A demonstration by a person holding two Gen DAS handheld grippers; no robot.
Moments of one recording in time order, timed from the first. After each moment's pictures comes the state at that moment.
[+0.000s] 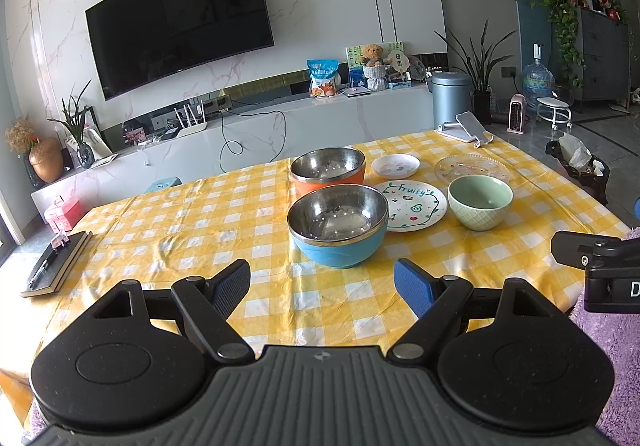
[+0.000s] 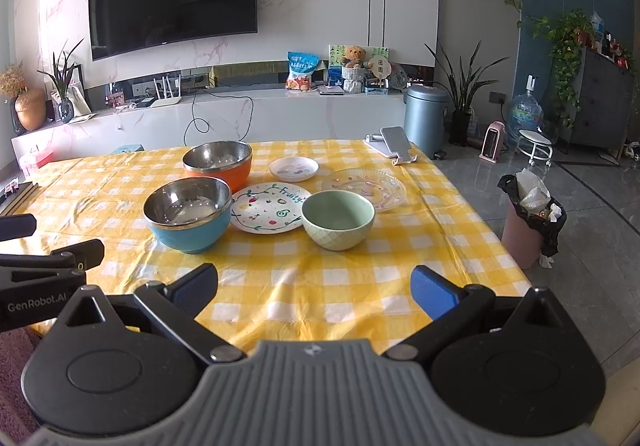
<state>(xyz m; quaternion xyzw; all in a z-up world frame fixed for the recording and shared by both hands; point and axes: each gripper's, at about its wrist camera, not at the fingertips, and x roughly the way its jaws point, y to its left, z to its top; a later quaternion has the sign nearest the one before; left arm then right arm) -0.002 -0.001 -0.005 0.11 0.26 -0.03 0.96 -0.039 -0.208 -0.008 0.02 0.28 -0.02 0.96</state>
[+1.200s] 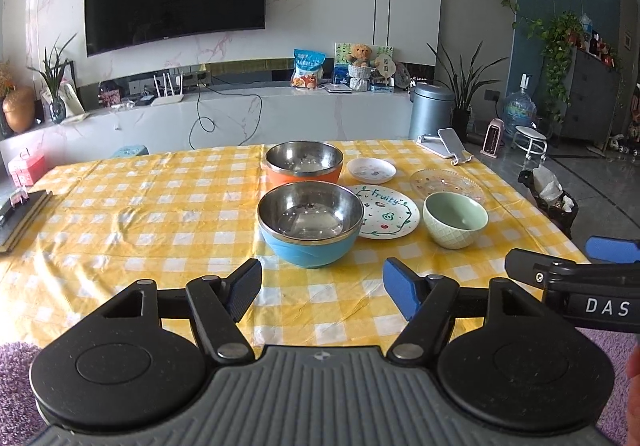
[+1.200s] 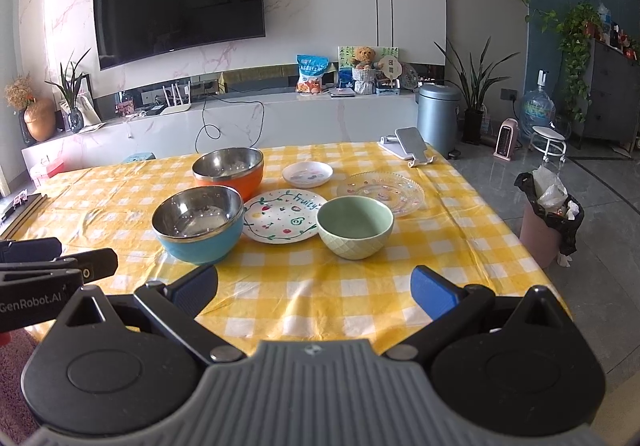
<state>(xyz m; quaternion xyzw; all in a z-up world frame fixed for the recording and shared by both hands) 0.008 0.015 -0.011 0.00 0.28 -0.08 0.96 -0.014 -0.204 -0.013 0.04 0.28 0.00 0.96</state>
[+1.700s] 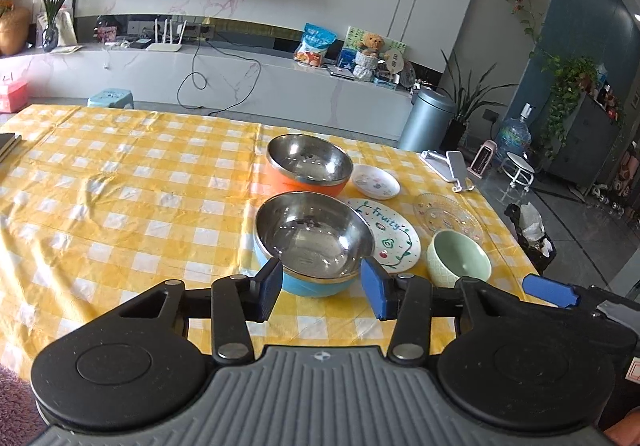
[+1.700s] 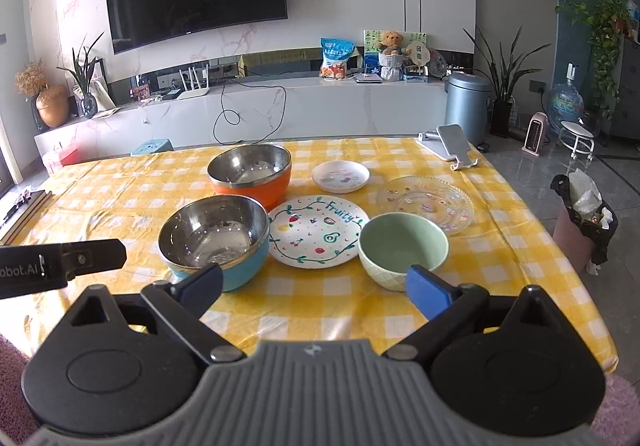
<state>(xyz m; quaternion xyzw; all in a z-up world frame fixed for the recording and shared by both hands) 0.088 0.057 -0.004 -0.10 0.33 -0.09 0.93 0.071 -0.175 -0.015 0.03 0.32 0.03 0.95</state>
